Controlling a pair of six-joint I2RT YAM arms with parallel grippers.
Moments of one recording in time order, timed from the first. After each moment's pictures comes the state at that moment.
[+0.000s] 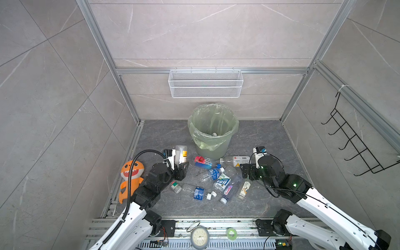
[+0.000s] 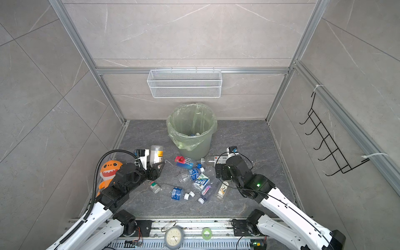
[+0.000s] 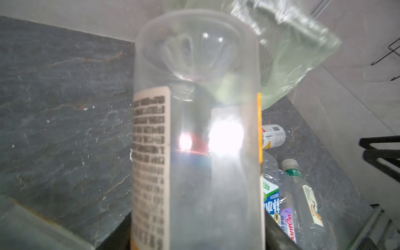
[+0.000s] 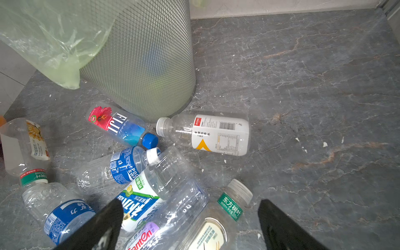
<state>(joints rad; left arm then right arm) -0.51 0.68 0.59 -0.25 0.07 -0.38 0.71 0.85 0.83 -0.68 0.30 0.45</state>
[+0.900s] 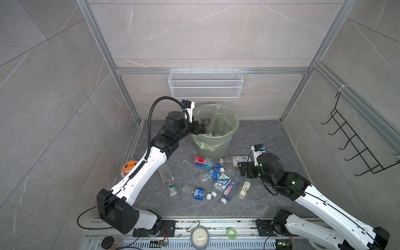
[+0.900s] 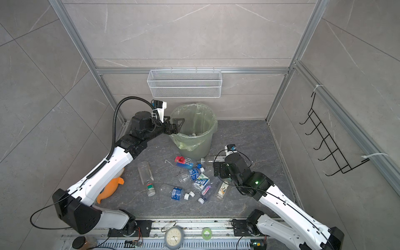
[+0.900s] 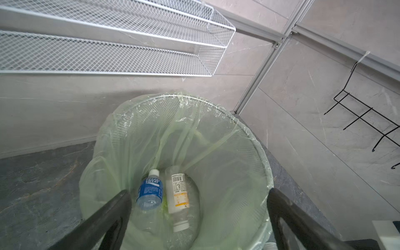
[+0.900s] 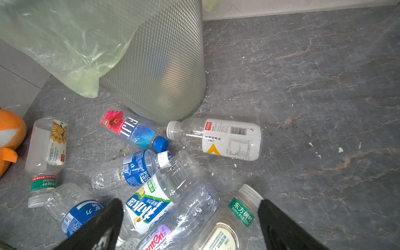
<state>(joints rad) -0.50 1.35 1.37 -0.23 0.17 -0.28 0.71 0.89 0.87 -0.67 0.26 0.47</state>
